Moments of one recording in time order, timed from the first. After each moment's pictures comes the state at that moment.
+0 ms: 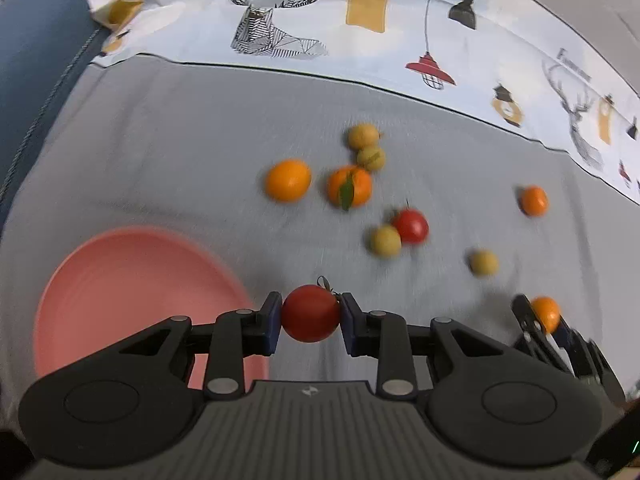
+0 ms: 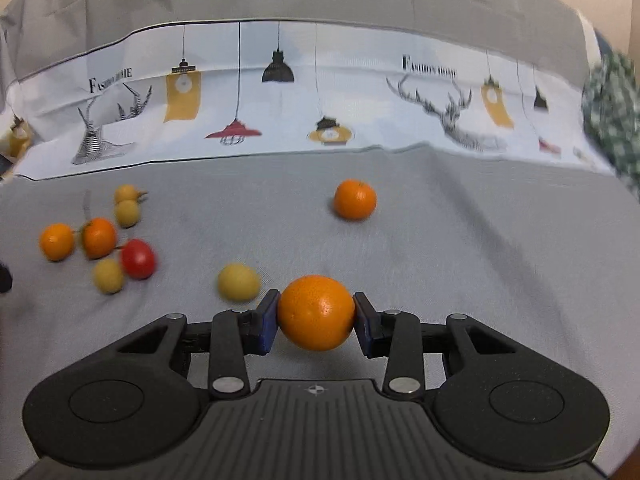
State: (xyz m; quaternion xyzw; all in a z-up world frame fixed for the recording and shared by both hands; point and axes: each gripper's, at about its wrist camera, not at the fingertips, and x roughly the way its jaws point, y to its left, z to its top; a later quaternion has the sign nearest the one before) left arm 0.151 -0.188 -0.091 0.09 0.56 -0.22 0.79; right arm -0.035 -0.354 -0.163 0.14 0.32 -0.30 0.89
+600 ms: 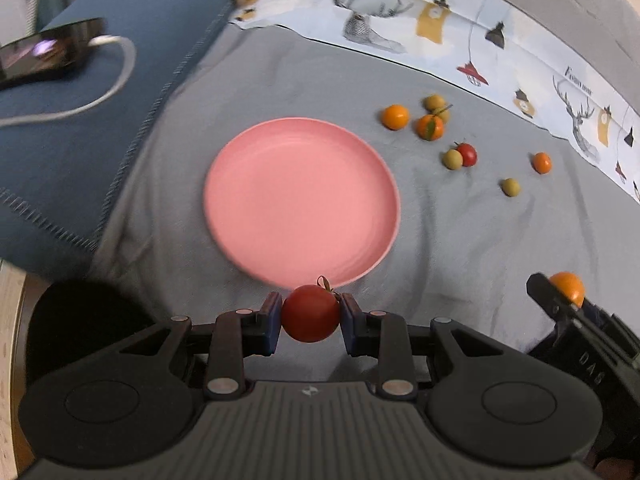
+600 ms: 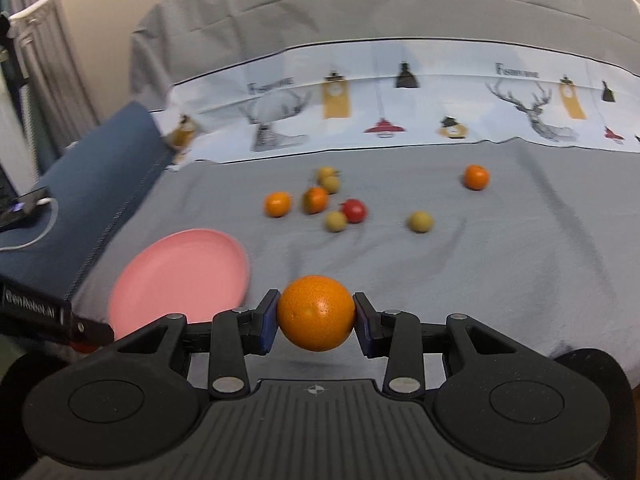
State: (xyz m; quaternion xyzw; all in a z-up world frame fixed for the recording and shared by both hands) left arm 0.046 -0.005 -0.038 0.06 0.55 -0.17 0.82; right arm -0.109 -0.202 -0.062 0.16 0.33 -0.15 0.92
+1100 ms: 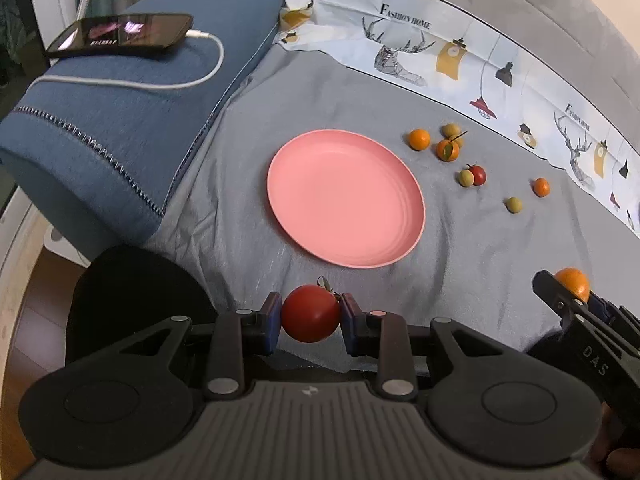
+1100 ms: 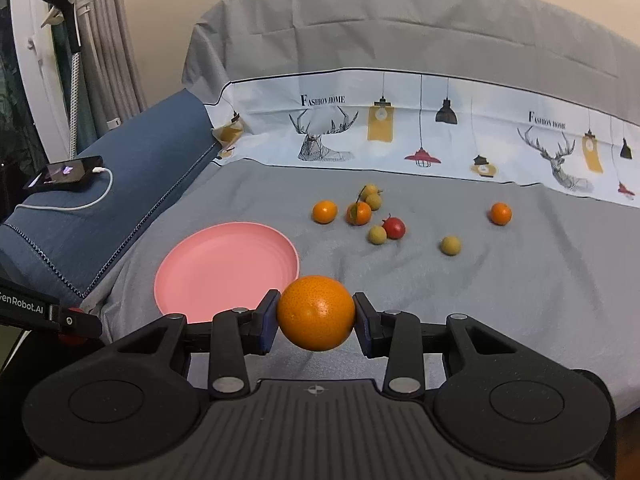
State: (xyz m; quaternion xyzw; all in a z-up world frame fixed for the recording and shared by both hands) left arm 0.012 0.057 -0.019 0.02 0.52 -0.16 0.84; right arm -0.128 -0.152 -0.033 0.10 0.31 -0.13 0.94
